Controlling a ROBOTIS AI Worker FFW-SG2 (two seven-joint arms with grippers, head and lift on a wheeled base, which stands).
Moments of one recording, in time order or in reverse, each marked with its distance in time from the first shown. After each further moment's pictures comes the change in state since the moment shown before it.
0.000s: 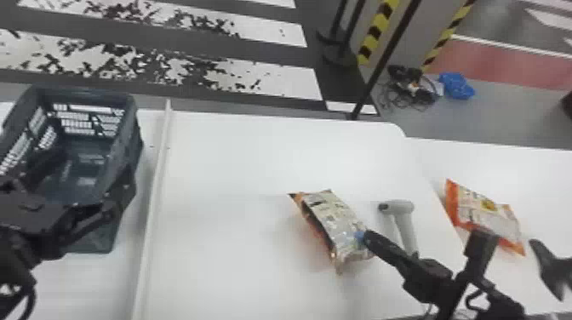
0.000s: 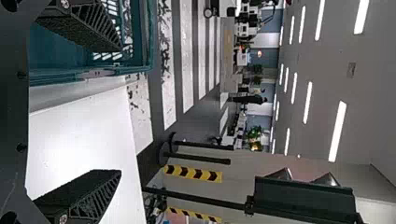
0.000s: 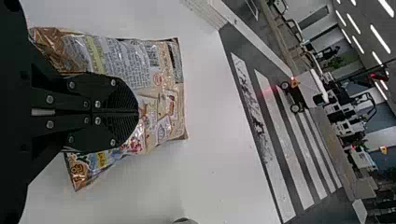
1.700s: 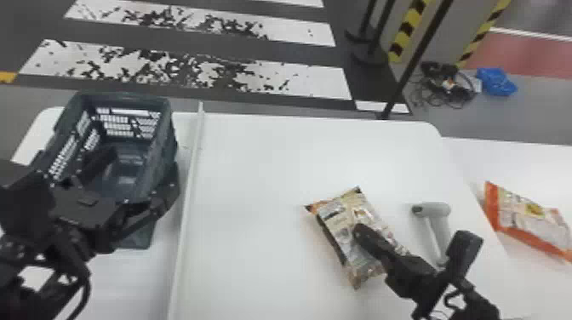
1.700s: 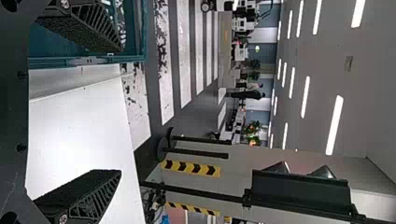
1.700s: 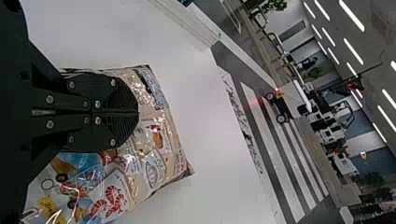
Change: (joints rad) left arm 0.005 0.006 -0.025 -0.040 -0.008 0.018 0.012; right arm -0.100 0.098 0.177 0.141 0.063 -0.172 -0.066
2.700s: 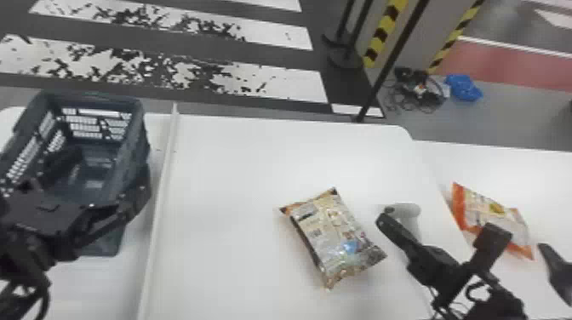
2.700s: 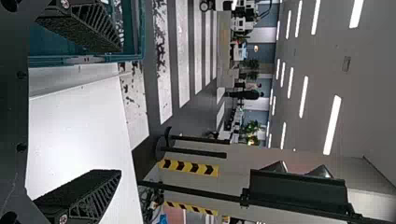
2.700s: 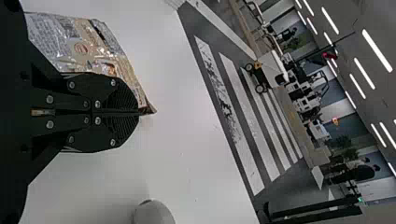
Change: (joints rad) left arm 0.001 -0.001 0.000 -0.005 0.003 -0.002 0.000; right arm -0.003 -0.030 -0.202 -0.060 -0.084 0.101 -0.007
